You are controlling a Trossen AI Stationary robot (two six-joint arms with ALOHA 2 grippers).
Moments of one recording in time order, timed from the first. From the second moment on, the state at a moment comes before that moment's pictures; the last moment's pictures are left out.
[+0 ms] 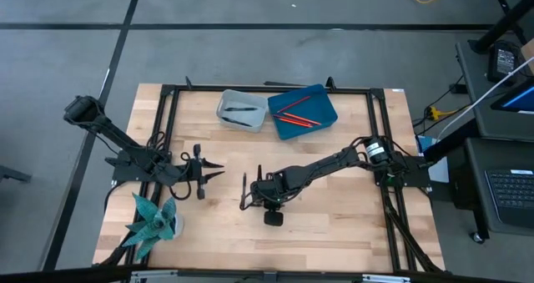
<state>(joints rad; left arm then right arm) -0.55 0.92 0.14 0.43 -0.76 -0.08 0.26 2.20 1.56 -0.57 -0.13 0.30</state>
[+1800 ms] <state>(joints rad) -0.40 0.97 0.14 0.76 -0.54 -0.02 0.18 1.57 0.68 0.67 0.08 0.02</state>
